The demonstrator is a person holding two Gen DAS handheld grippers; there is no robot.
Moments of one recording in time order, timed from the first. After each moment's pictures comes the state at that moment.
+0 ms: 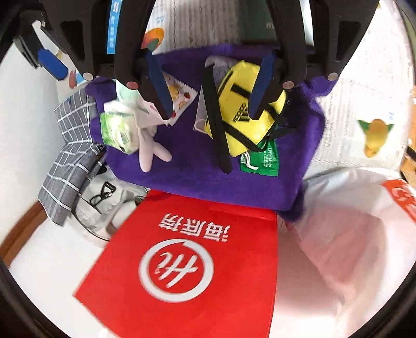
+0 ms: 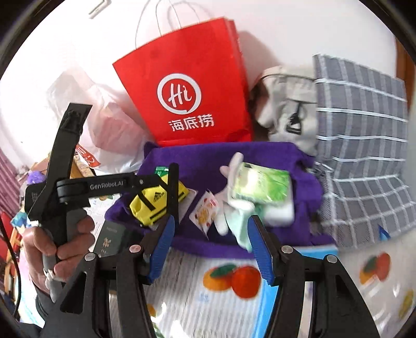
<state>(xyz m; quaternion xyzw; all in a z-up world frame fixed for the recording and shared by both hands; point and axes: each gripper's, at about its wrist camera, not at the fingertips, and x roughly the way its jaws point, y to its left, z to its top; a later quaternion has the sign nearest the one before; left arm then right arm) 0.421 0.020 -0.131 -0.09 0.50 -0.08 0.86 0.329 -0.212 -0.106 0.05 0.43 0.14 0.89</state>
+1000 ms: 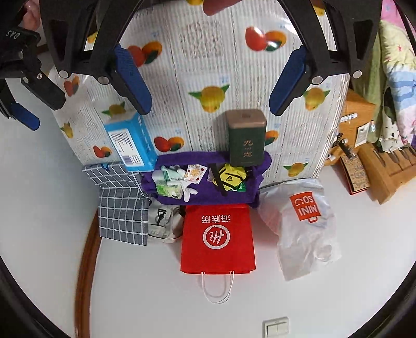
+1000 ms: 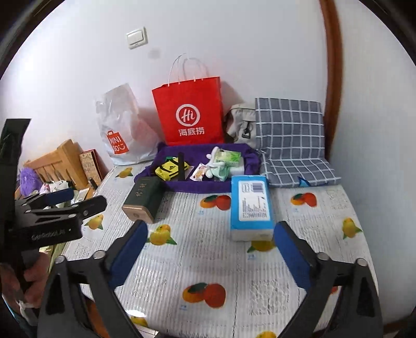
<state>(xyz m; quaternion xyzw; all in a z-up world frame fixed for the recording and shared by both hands) 0.103 -0.004 -0.021 0.02 0.40 -0.04 0.92 0.058 -0.236 -0.030 0.03 0.35 0.06 0.94</state>
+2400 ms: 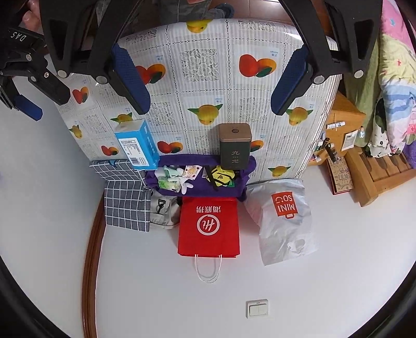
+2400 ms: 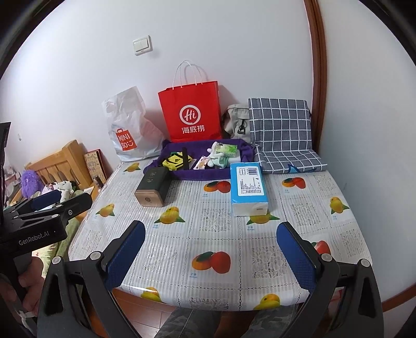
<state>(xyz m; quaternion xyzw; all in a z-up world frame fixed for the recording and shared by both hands) 0.018 0.008 -0.002 0.01 0.35 -0.03 0.94 -0.018 -0.233 -0.019 0.03 0.34 0.06 0.94</state>
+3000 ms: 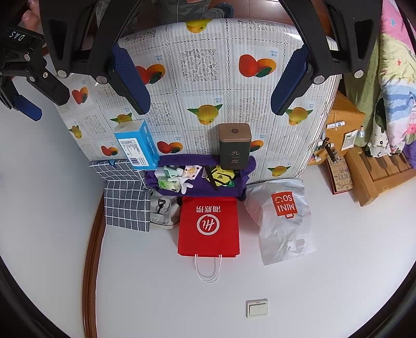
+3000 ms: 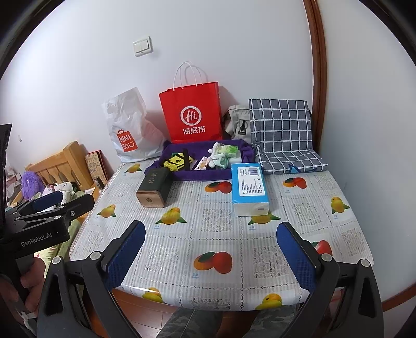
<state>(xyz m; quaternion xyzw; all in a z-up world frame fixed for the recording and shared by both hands) 0.018 0.006 -0.002 0.01 0.35 -0.02 0.94 -0.019 -0.230 -0.018 0.03 0.33 0.06 0.94</state>
